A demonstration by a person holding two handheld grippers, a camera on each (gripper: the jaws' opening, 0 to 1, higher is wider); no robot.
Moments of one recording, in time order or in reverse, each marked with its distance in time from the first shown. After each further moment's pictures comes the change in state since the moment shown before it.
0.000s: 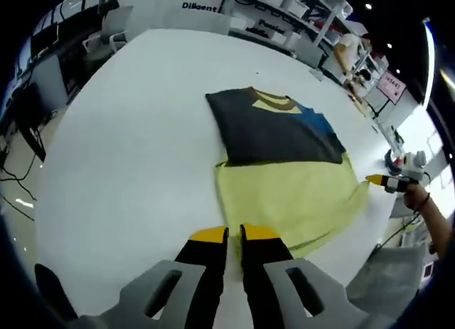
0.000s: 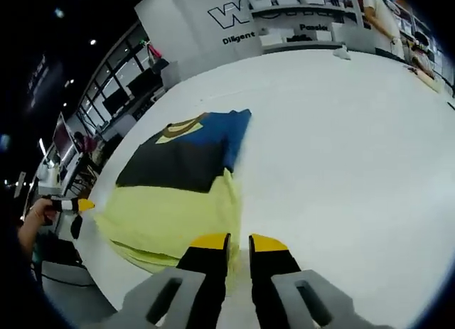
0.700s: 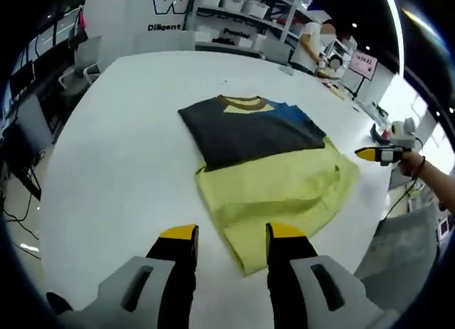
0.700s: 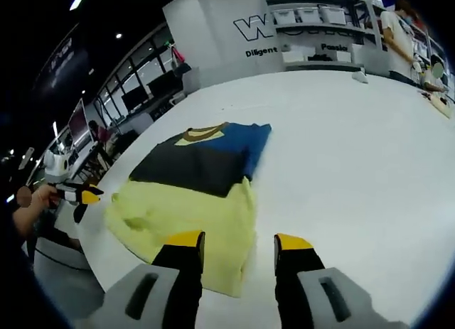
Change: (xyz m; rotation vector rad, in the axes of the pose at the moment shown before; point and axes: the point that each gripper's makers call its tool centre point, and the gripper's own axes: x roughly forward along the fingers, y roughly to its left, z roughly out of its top) left arm -0.001 -0.015 0.000 0.179 -0.067 -0.063; right arm -0.001 0.016 0.002 -0.112 -0.052 0.060
